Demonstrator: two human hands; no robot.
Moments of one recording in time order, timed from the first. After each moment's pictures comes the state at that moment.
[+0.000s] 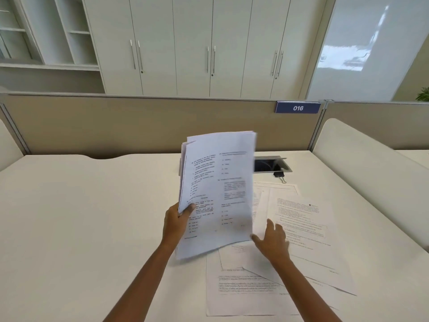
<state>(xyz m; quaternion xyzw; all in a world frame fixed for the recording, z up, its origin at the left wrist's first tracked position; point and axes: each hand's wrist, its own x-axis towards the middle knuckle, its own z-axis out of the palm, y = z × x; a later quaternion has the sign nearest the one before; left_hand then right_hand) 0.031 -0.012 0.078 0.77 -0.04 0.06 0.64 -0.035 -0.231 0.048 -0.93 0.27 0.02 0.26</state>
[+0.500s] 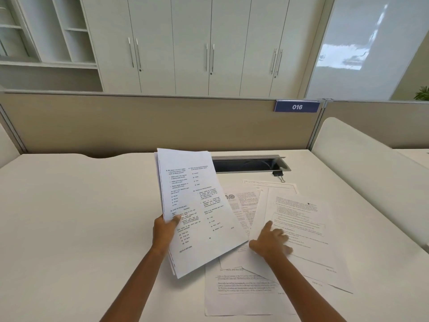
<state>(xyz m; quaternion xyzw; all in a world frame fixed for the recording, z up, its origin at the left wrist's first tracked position) 0.034 0.006 0.055 0.71 0.14 -0.03 0.69 -0.022 -0.226 0.045 -0.92 0.35 0.12 0.15</state>
